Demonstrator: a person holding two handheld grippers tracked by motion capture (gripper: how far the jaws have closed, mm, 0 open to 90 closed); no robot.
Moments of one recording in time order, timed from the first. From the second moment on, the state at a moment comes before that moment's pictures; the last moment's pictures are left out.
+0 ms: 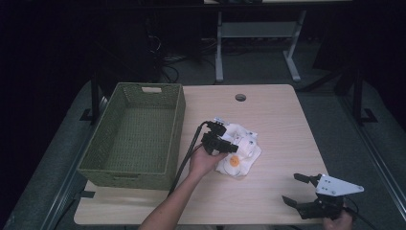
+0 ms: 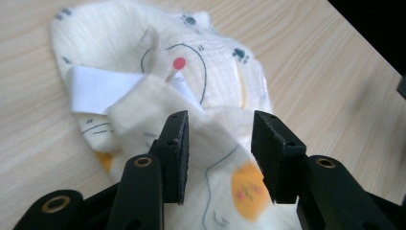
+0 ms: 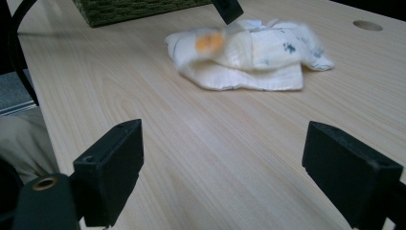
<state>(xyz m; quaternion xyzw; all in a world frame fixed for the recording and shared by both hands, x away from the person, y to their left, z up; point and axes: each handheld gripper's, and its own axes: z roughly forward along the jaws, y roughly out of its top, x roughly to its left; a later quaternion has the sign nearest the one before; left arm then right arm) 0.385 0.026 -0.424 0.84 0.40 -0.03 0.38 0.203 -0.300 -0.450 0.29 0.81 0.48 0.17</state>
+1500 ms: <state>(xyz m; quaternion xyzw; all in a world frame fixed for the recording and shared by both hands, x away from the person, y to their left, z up) 0.310 0.077 -0.423 0.84 0.33 0.03 0.42 0.209 -0.296 -0.454 0.30 0.81 0.47 0.16</state>
